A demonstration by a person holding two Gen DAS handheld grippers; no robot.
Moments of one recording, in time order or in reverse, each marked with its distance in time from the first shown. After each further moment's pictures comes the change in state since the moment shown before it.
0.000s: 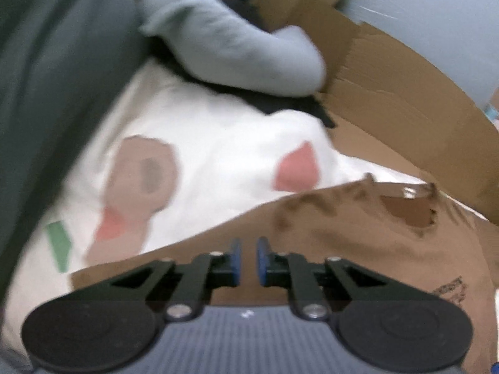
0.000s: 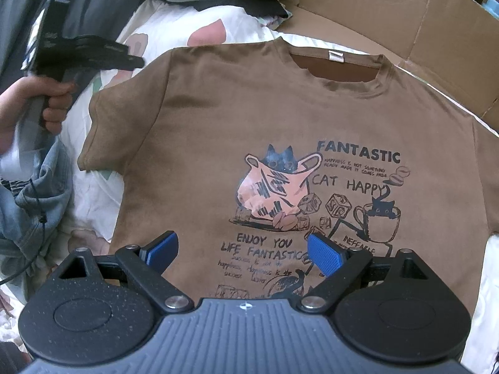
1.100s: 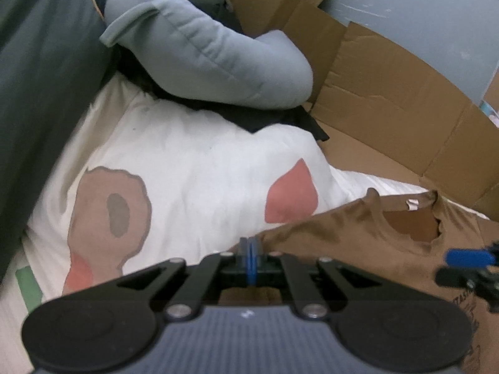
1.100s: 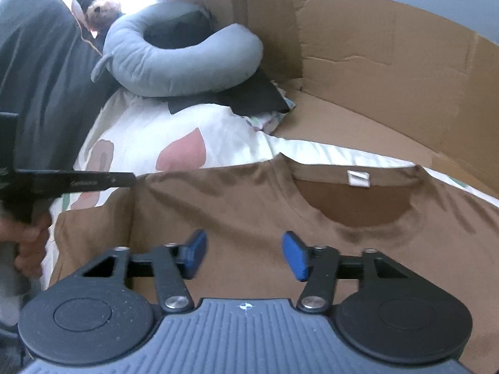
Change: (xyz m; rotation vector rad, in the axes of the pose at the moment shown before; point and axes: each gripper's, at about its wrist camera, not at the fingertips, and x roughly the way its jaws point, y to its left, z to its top) left arm 0.030 0.011 0.010 0.046 -0.071 -0.025; right arm 0.090 -0.023 0.144 0.013 -0.288 0.040
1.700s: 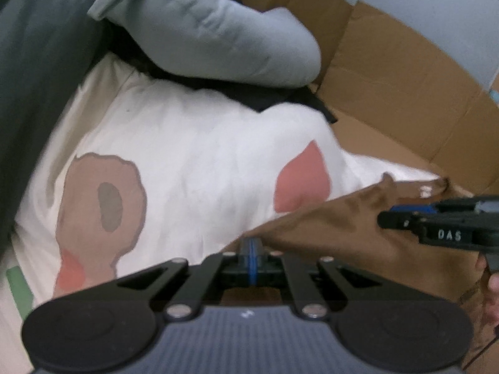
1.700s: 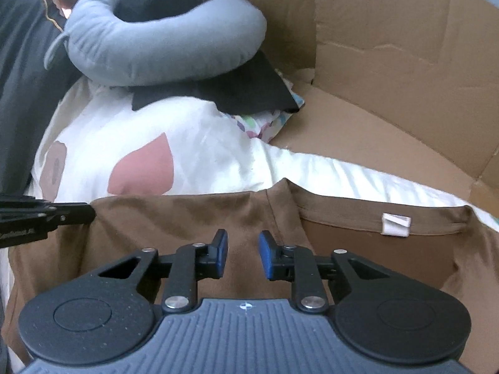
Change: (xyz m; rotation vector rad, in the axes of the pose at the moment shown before) left arm 0.027 0.006 -0.002 0.009 0.073 0.019; right arm 0.095 -0.008 0.034 -0.026 0.041 -0.026
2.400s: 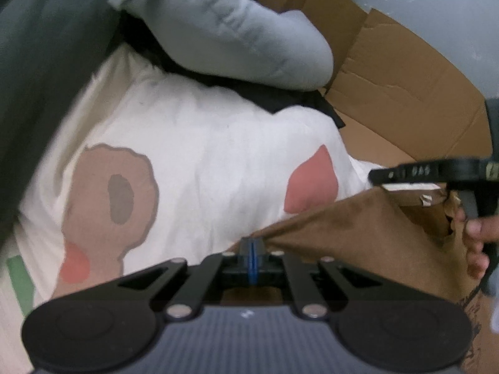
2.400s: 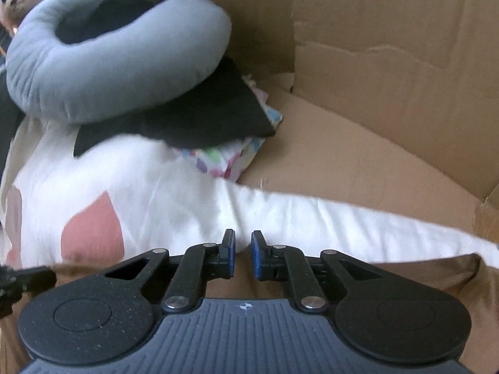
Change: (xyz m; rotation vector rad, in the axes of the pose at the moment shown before) left arm -0.016 0.011 -0.001 -0.043 -0.008 -0.006; right arm 0.032 -0.023 0.050 0.094 -0.008 -0.054
